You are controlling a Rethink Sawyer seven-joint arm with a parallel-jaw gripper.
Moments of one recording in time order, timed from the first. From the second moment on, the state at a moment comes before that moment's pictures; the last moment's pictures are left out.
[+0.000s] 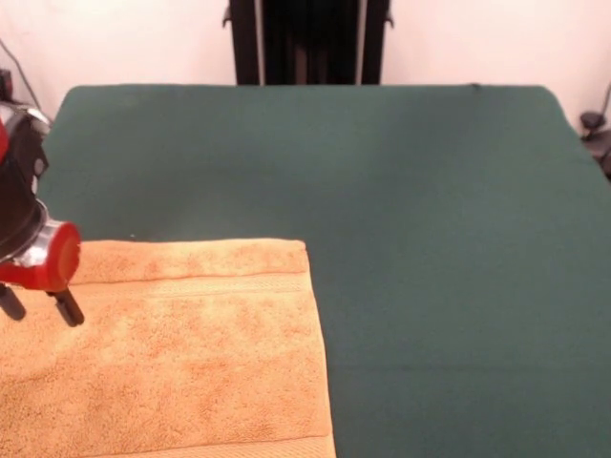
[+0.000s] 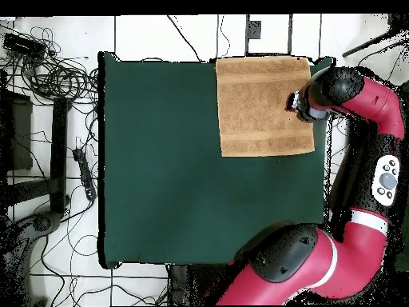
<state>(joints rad) -0.55 -0.06 0.34 0.47 -0.37 1.31 1.53</state>
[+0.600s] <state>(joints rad) -0.55 -0.04 0.34 0.54 -0.37 1.30 1.53</state>
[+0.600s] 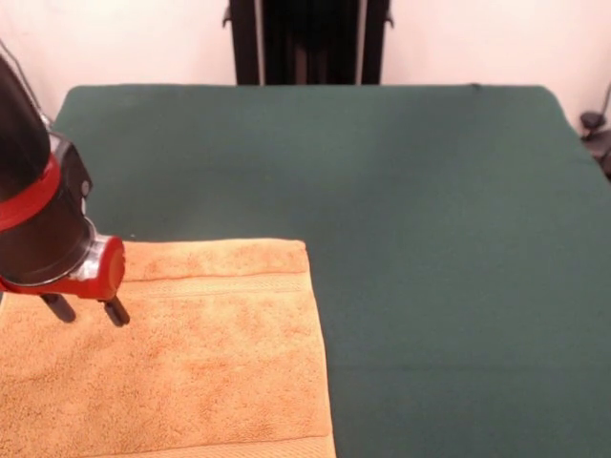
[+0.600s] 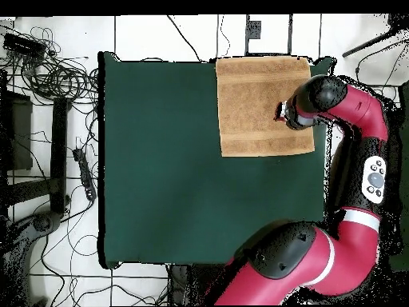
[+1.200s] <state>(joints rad) -0.56 -0.06 0.34 0.61 -0.37 1.23 1.53</state>
